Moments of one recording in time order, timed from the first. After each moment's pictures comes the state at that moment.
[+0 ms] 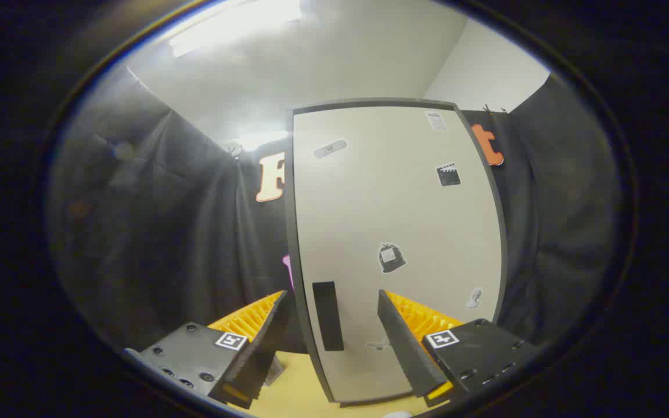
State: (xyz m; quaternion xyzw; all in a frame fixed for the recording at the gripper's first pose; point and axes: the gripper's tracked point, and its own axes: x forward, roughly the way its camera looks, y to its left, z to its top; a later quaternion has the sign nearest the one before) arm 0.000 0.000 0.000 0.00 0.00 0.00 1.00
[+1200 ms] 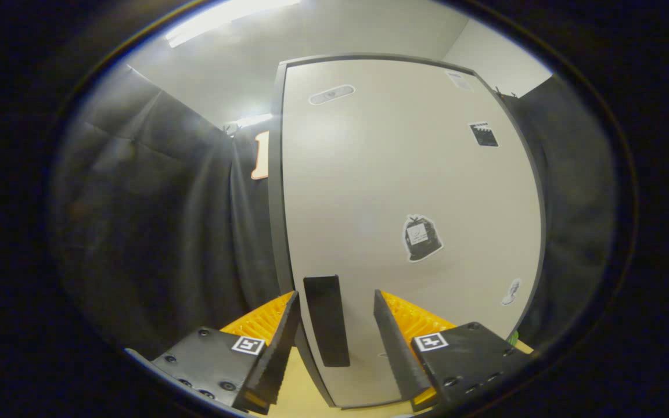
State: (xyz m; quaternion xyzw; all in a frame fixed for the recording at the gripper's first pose) arm 0.081 0.011 -0.049 0.00 0.06 0.01 1.00
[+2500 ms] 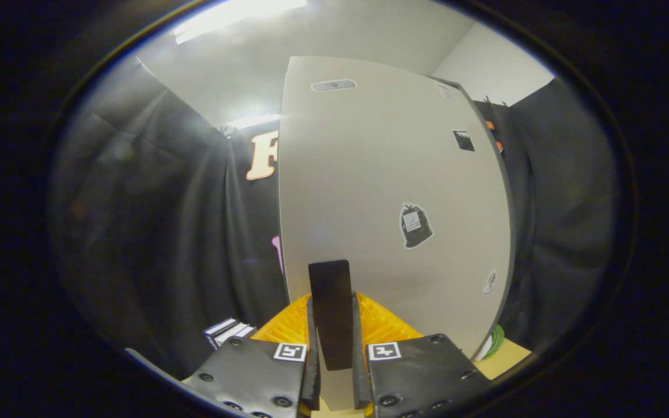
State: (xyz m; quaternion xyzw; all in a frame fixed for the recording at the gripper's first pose) arm 0.026 0.003 -0.050 -0.02 0.04 -0.03 1.00
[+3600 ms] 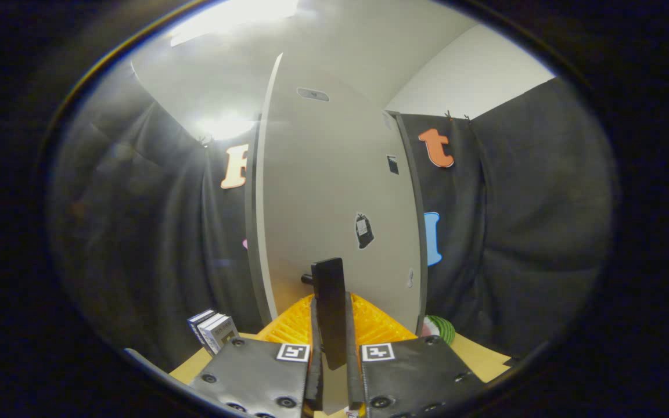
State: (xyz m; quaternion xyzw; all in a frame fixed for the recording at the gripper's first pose) arm -0.079 -0.067 -0.017 -0.03 0.02 -0.10 0.99
